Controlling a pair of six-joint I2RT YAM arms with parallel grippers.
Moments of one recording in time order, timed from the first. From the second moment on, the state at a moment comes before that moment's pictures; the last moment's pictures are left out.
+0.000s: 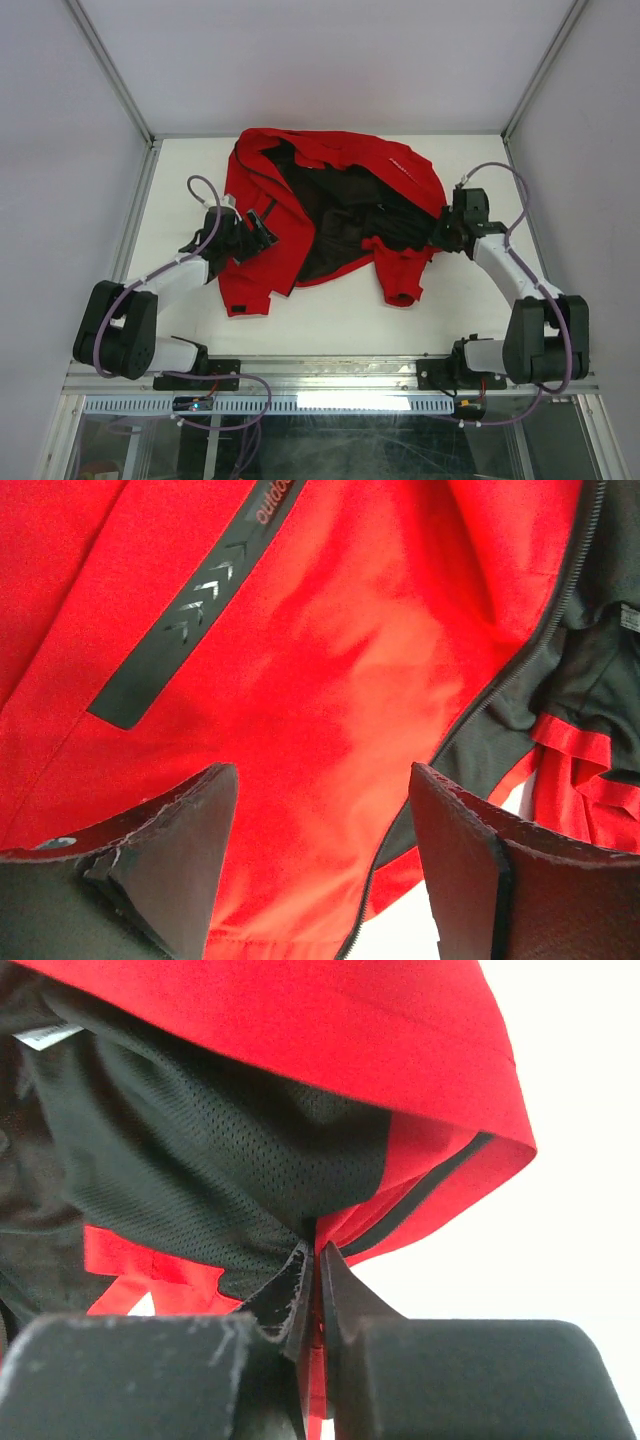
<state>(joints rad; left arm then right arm) -0.29 1.37 0.60 0.07 0.13 -0.77 0.07 1.34 0.78 -0.38 -0.09 0.46</state>
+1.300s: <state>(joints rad) -0.57 1.16 0.66 -0.07 0.27 -0.69 0.40 0.98 0.86 -0.57 0.16 0.40</state>
